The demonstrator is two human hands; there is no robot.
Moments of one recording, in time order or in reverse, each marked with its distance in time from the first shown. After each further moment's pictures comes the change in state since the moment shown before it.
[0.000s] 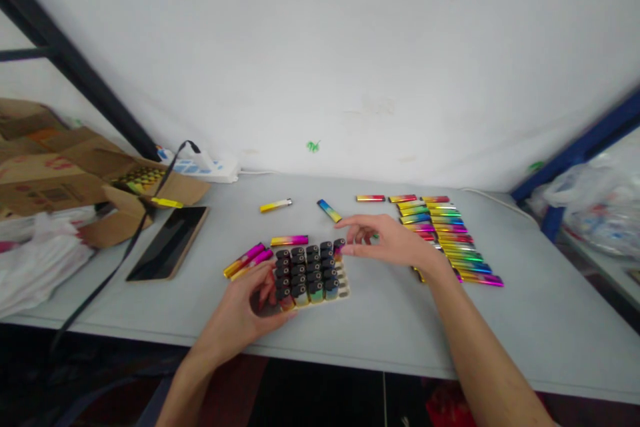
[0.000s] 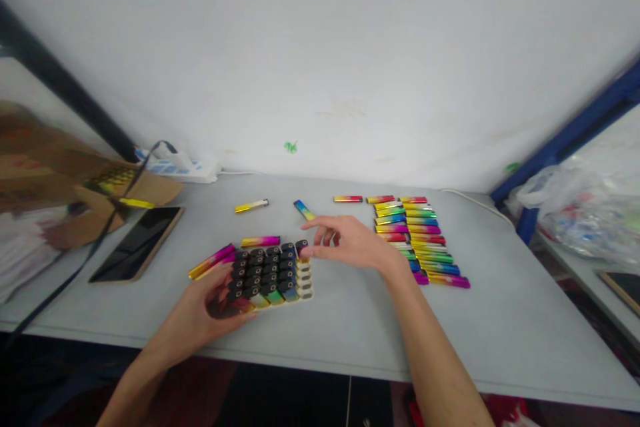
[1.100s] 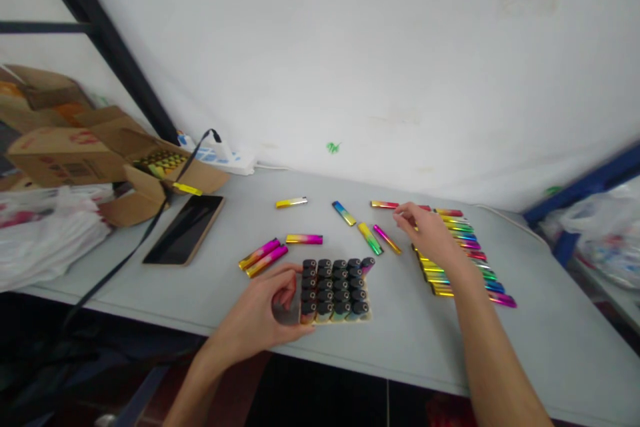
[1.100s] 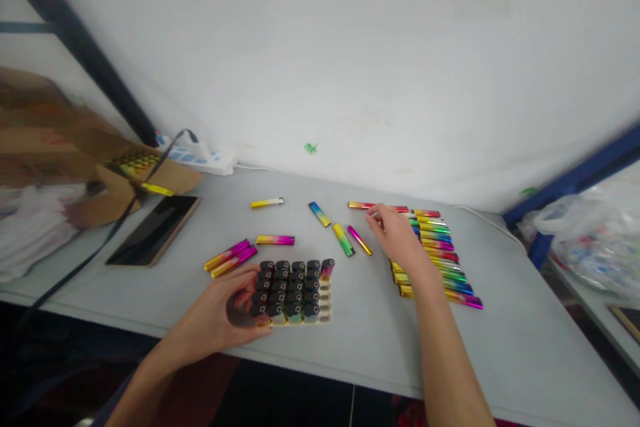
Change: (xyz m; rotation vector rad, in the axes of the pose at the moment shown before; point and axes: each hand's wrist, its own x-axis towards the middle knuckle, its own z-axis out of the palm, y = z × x) left_hand -0.004 0.006 0.001 -0.012 -0.110 0.091; right_hand -0.009 0.039 -0.031 -0.515 0.358 0.215
